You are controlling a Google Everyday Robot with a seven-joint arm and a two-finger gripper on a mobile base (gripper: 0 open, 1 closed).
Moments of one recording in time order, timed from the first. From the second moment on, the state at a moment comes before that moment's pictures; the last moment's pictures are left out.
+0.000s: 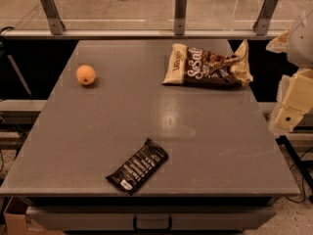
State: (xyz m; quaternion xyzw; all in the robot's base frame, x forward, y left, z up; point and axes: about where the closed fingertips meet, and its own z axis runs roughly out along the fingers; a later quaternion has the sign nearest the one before) arm 0.438 -0.217 0.976 -0.60 0.78 -0.03 0.16
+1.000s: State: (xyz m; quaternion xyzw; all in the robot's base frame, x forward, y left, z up) arm 0.553 -0.229 0.935 -0.63 0.75 -0.04 0.20
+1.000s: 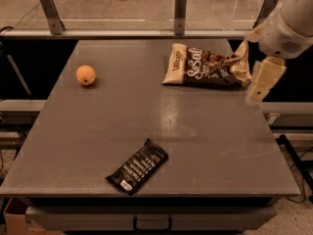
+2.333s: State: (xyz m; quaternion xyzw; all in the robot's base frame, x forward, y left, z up) arm 0.710 -0.203 0.829 -0.63 0.74 0.05 0.24
